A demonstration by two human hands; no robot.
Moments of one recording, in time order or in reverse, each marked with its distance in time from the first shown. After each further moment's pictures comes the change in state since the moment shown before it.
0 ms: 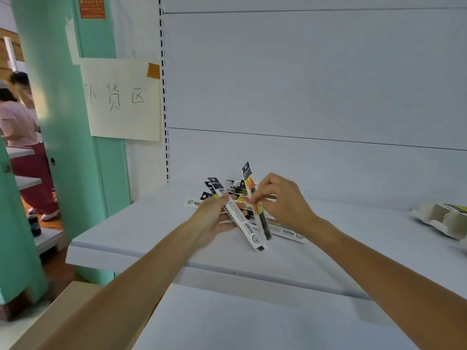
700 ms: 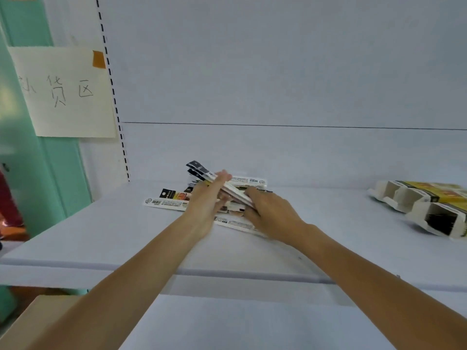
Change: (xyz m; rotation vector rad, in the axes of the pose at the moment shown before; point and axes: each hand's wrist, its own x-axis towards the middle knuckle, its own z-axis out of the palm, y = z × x) left_hand 0.014 -0.006 0.076 -0.092 0.030 0.125; right_hand -0.045 0.030 -0.027 -0.379 -0.252 0.203
